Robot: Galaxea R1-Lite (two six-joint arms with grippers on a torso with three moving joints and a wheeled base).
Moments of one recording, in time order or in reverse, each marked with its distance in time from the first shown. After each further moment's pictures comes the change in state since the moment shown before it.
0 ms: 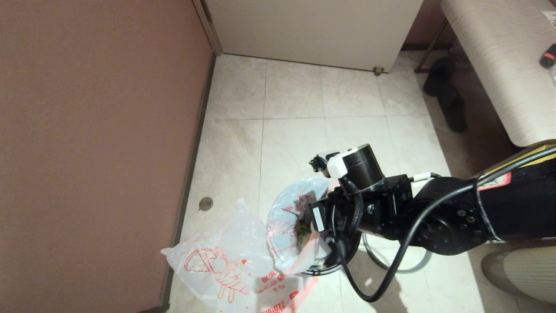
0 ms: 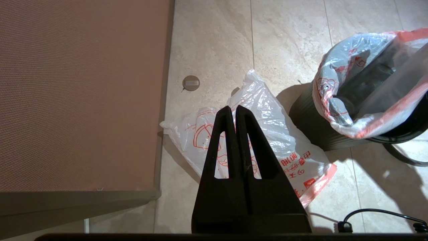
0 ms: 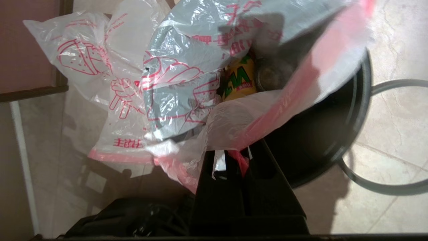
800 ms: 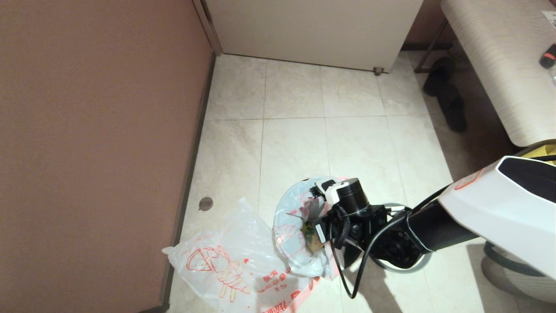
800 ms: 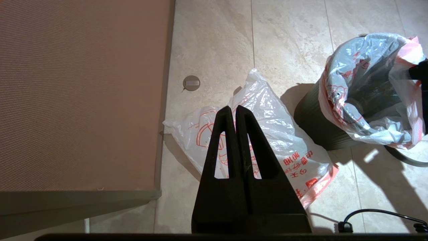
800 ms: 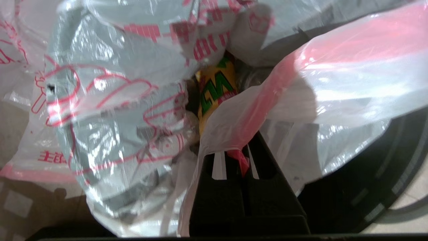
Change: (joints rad) left arm 0.000 0.000 0.000 0.000 0.000 0.000; right arm -0.095 0.264 0.078 -0.355 -0.002 -0.175
